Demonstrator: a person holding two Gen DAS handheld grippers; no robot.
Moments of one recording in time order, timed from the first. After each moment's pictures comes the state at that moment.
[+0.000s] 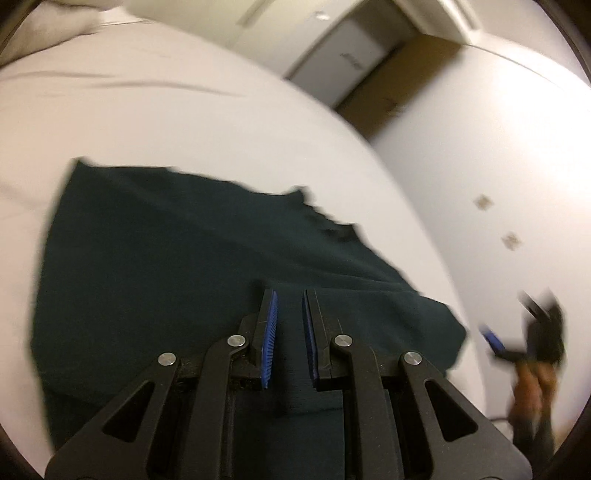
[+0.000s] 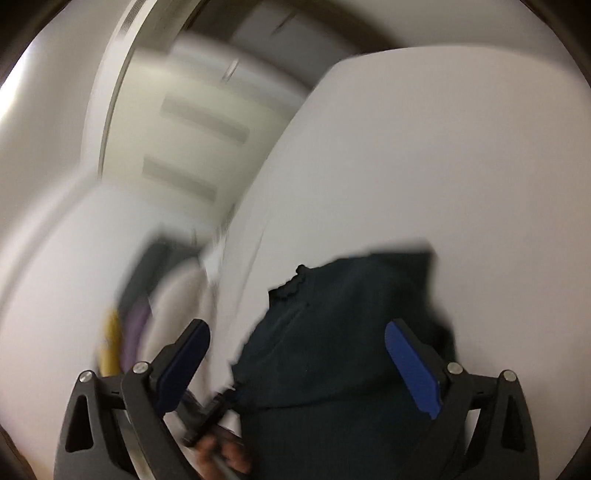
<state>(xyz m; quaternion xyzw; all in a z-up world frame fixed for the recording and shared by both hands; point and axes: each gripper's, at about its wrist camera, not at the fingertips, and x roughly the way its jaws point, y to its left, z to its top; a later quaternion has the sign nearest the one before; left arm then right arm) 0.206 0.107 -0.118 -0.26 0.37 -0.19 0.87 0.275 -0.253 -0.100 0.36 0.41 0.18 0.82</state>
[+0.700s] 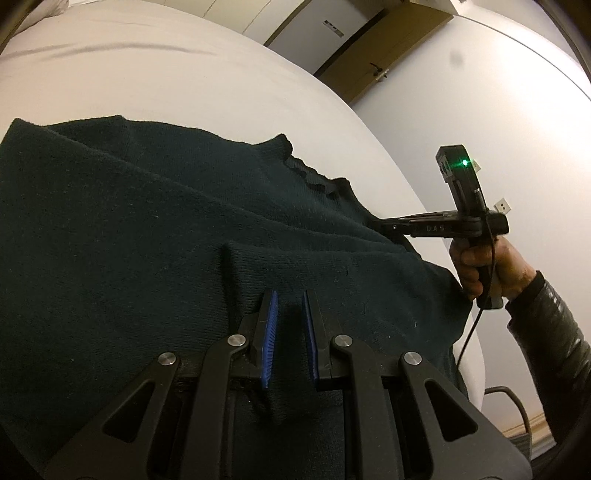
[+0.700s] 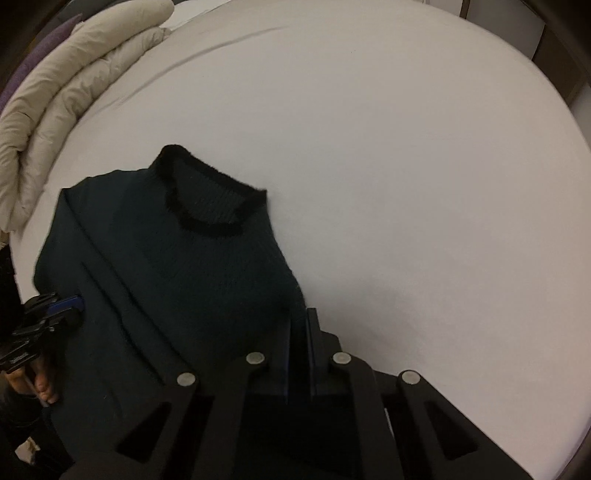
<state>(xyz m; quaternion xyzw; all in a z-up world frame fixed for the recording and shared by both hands) 0.227 0.095 -0.159 -0.25 0.43 -0.22 0.84 0.442 -0.068 -0.167 -0.13 0.59 0.23 0.77</state>
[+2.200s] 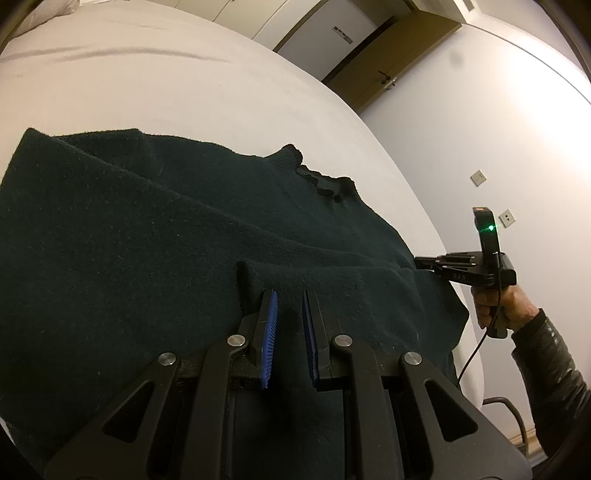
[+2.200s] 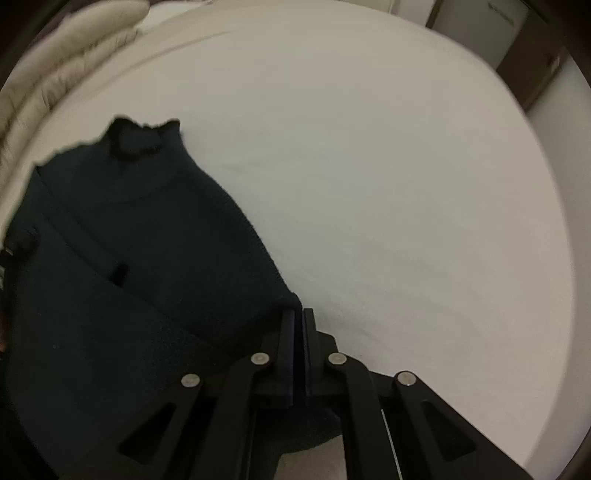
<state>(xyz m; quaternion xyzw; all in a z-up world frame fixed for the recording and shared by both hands) 0.202 0.133 -0.148 -0.26 0.42 -0.20 0.85 0.391 -0.175 -0.138 -0.18 0.55 0.13 0.80</state>
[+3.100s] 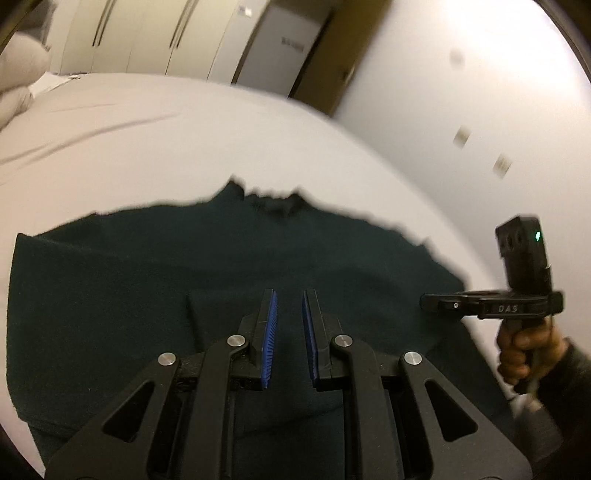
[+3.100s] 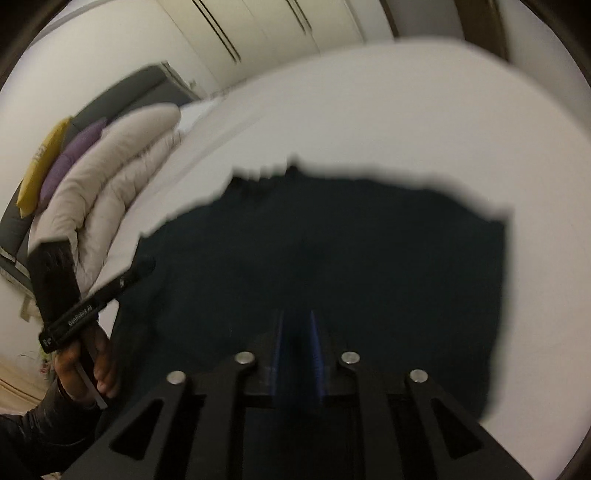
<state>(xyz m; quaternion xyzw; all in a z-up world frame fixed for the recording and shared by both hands) 0.178 0.079 -0.117 -0.10 0.38 -0.20 0.90 0.269 -0.177 -0.143 0.13 0.50 0.23 0.82</state>
